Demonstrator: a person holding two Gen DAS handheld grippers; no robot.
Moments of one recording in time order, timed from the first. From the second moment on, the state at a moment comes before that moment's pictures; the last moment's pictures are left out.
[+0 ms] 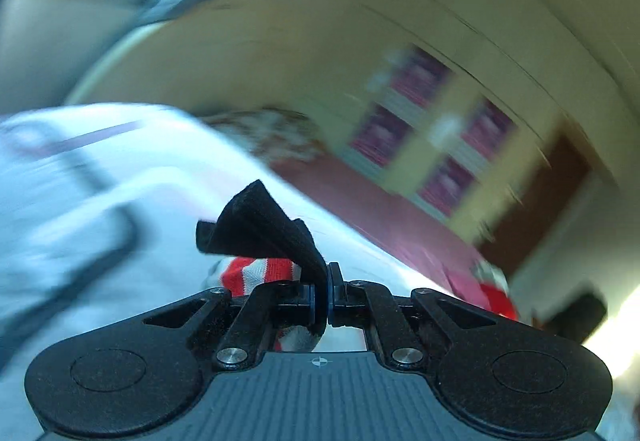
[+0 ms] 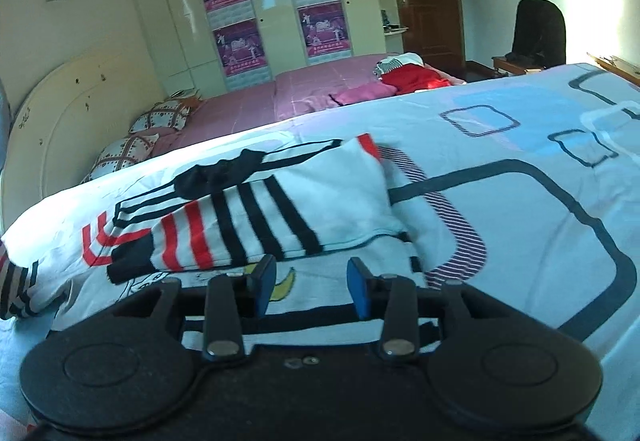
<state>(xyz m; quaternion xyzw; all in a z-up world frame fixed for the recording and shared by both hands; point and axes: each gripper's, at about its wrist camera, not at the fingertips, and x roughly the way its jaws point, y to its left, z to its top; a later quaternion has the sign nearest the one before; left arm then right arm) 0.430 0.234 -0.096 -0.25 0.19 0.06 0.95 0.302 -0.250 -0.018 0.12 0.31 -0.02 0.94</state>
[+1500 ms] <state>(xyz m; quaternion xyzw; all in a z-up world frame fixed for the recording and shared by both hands) 0.468 0.080 -0.165 -0.03 0.33 0.04 0.94 0.472 -0.193 -0.095 0.28 0.38 0.13 0.87</state>
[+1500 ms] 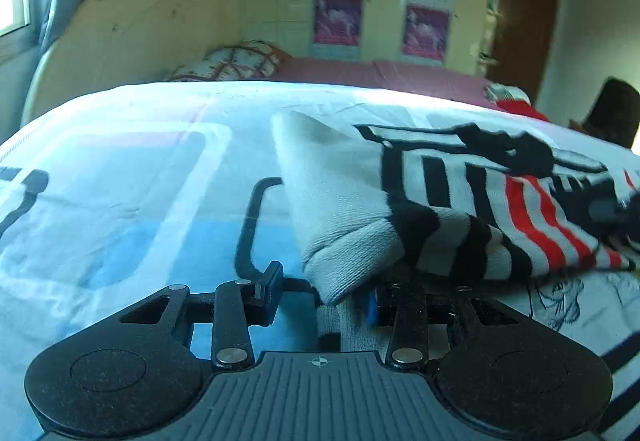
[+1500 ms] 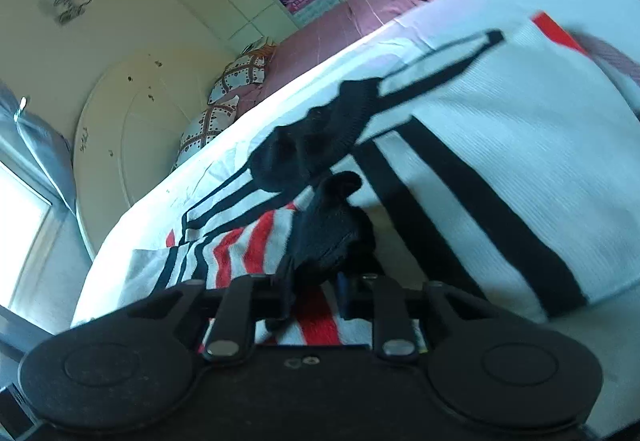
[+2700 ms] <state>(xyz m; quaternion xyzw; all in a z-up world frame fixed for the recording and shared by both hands) 0.454 0.080 -0.171 0.00 0.32 0.04 0.95 0.461 -0.243 -0.099 0.30 0.36 0.05 0.88</state>
